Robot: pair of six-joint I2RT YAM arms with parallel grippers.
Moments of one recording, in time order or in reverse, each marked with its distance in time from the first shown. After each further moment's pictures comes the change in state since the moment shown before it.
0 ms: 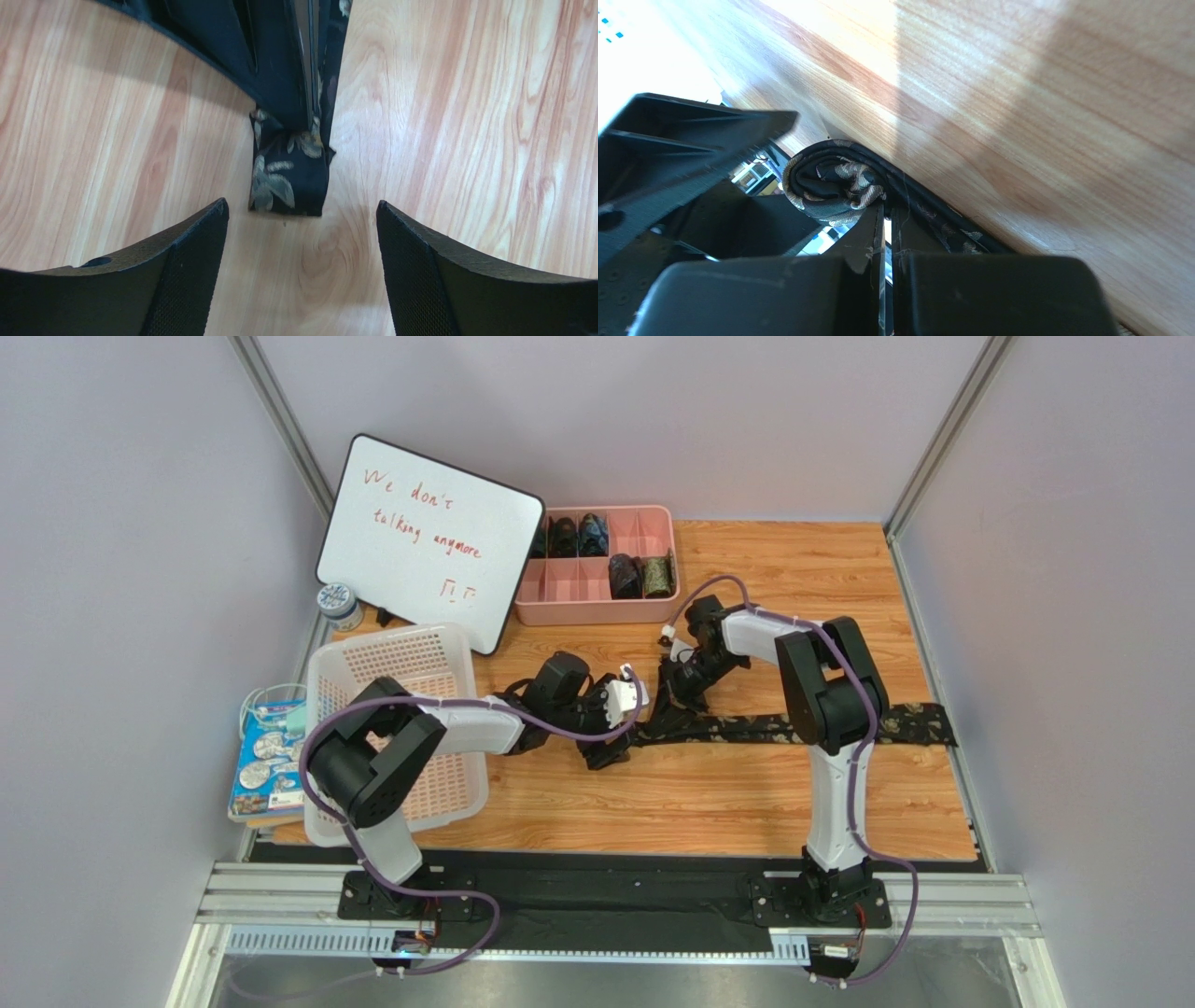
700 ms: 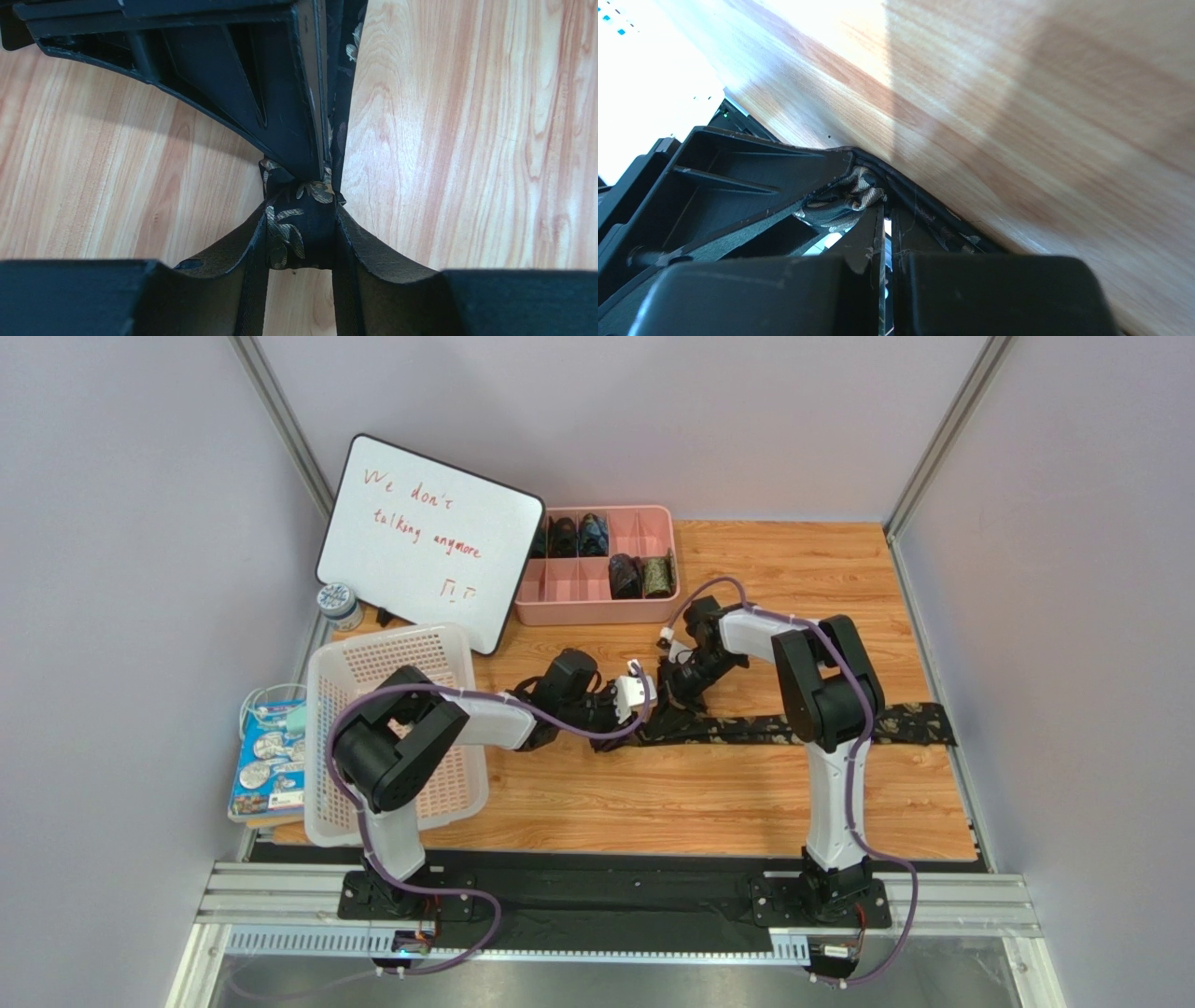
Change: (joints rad) left arm -0.005 0.104 0.026 0.161 0.062 -0.021; right arm 0.011 0.029 0.028 -0.038 -0.012 -0.003
